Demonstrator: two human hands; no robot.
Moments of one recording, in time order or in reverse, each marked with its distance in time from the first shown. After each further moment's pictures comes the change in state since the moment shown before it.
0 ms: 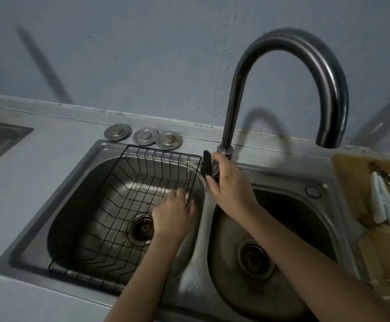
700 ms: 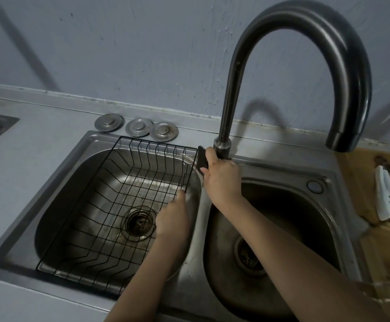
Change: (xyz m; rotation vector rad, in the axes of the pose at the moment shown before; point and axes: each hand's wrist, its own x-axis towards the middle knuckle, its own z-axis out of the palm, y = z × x) left_hand 0.006 0.006 0.032 -0.018 -0.242 -0.121; right_hand 0.020 0.005 0.031 -0.238 0.108 0.092
